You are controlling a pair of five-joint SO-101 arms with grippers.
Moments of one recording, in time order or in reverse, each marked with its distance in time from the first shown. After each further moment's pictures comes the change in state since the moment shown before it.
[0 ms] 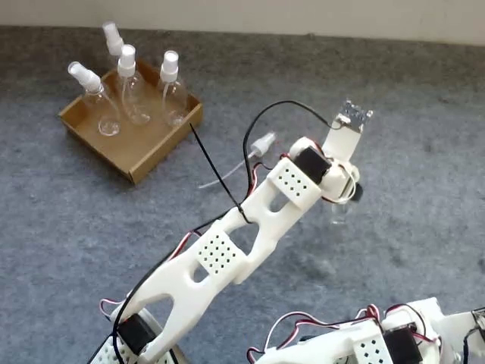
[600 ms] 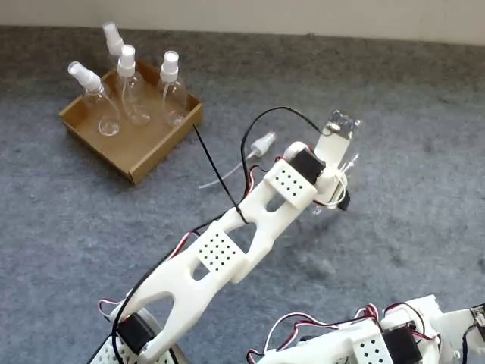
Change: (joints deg) left arm -1.4 4.6 -0.6 2.2 -0.2; right arm -1.5 0.0 0.0 0.0 0.0
